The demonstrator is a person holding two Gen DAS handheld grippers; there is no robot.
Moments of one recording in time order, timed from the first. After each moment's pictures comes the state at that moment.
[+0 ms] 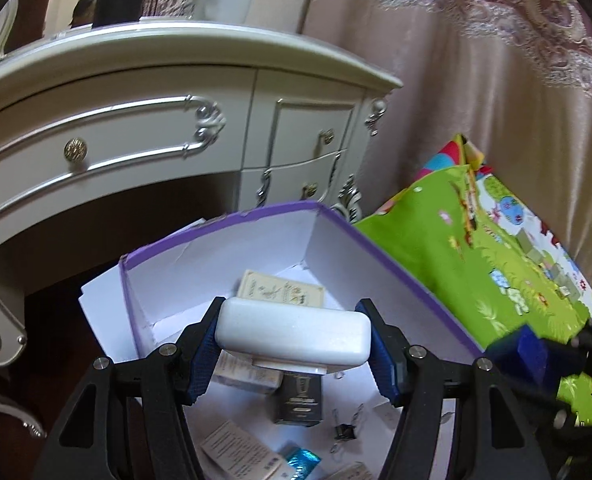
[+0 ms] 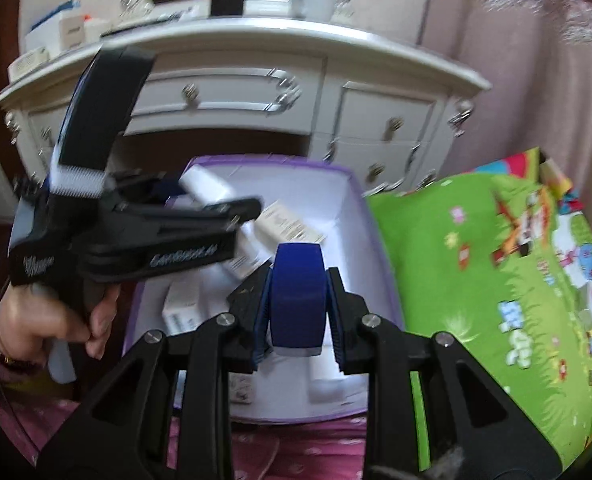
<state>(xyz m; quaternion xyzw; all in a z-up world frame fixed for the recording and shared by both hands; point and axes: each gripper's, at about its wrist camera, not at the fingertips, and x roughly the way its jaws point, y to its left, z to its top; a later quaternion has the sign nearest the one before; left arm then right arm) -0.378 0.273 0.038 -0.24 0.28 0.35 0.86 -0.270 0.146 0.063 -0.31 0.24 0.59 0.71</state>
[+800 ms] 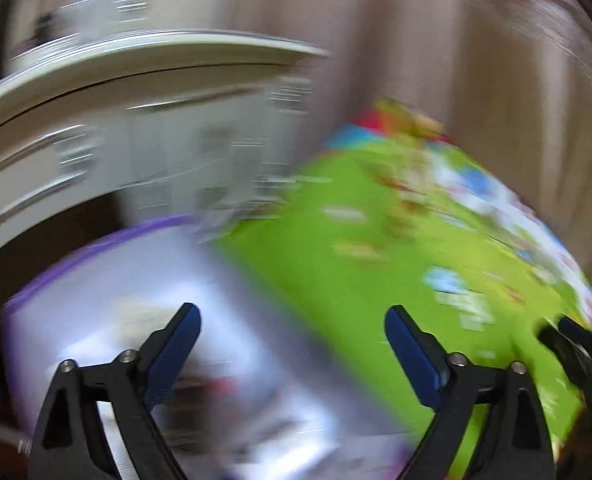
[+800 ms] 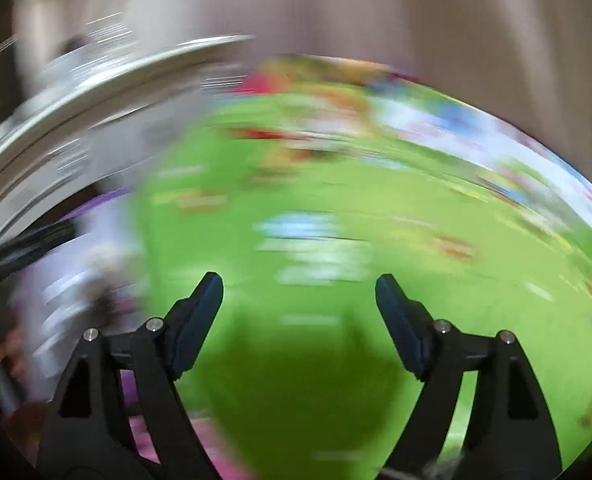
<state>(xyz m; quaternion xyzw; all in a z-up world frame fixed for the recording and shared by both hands) -0.224 0.212 0.056 -0.21 0.32 0.25 0.89 -0.055 -0.016 0.050 -0.11 0.34 0.33 0.87</state>
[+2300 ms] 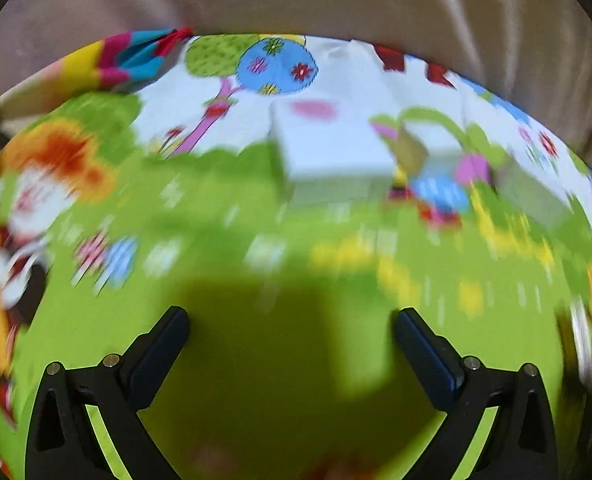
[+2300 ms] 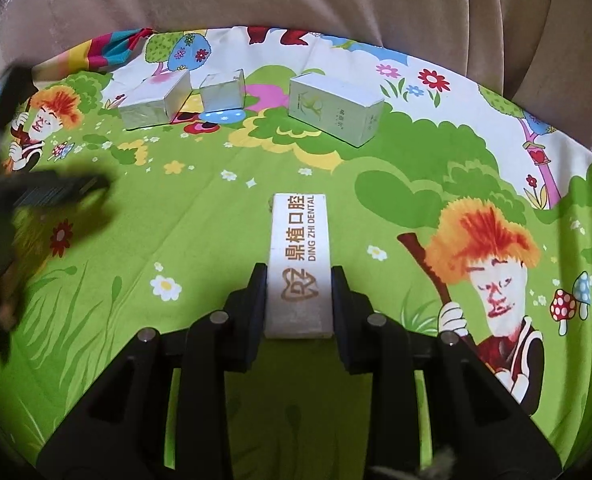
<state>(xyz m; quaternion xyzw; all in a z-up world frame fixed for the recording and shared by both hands) 0.180 0.041 -0.010 -0.06 0.47 0.11 0.88 0.130 -0.200 -0.001 -0.08 0.41 0.15 0.90</state>
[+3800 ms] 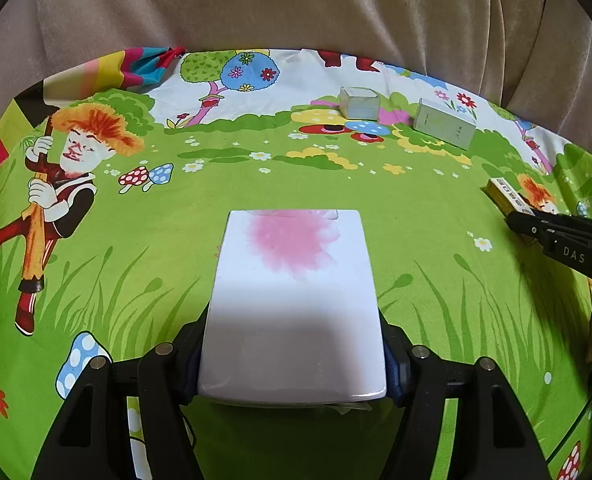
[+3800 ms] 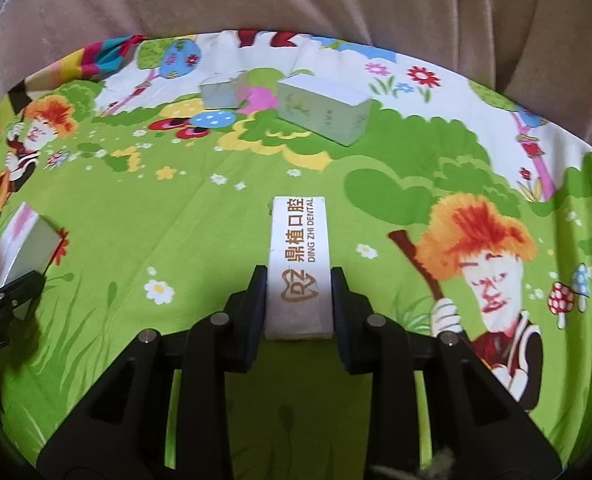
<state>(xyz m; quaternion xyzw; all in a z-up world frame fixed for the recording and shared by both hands) 0.027 0.028 0.004 -0.03 0.43 0.03 0.90 0.129 -0.205 0.000 -0.07 0.41 0.13 0.90</state>
